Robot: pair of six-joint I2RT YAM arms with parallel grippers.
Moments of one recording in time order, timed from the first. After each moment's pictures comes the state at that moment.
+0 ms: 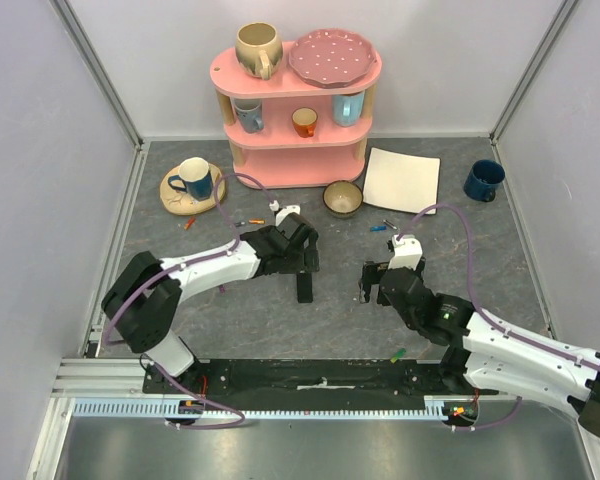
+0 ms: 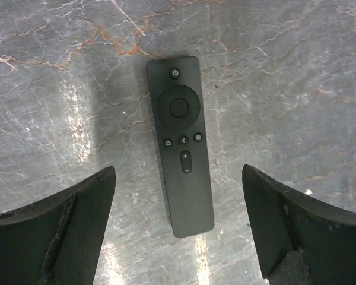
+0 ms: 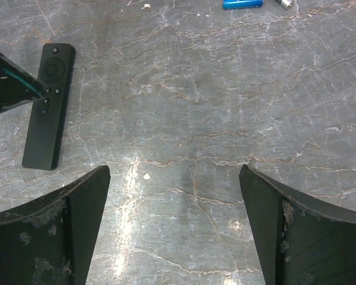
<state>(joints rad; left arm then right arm) -0.81 1.58 0.99 -0.38 -0.24 -0.73 0.96 0.84 0.48 -0.30 0.60 0.60</state>
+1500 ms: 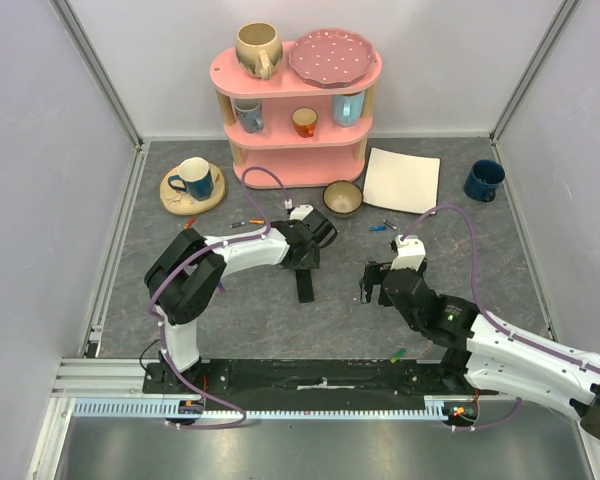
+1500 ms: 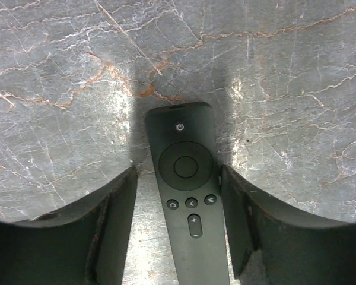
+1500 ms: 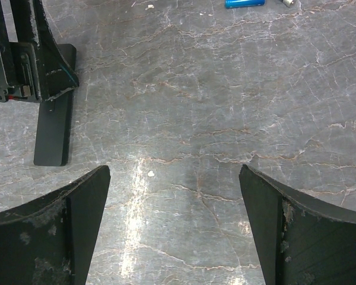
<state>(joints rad) -0.82 1.89 1.21 -0.50 -0.37 -0.74 0.96 0.80 0.48 -0.32 0.58 0.62</state>
